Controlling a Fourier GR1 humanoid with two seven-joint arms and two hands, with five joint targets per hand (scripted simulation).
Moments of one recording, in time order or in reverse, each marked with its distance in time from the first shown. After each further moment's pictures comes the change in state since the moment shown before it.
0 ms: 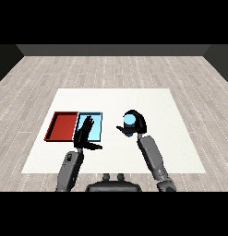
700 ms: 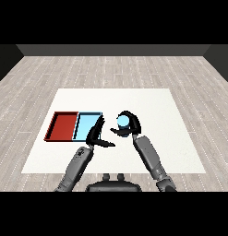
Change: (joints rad) left arm -0.139 -0.001 -0.180 0.166 -0.014 0.205 -0.004; right arm -0.024 0.003 0.105 0.002 -0.002 -0.044 -0.005
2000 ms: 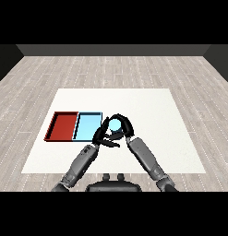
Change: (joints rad) left arm -0.096 0.002 -0.104 0.185 0.095 0.055 -0.091; right arm -0.025 0.000 0.166 -0.010 -0.050 -0.073 -0.019
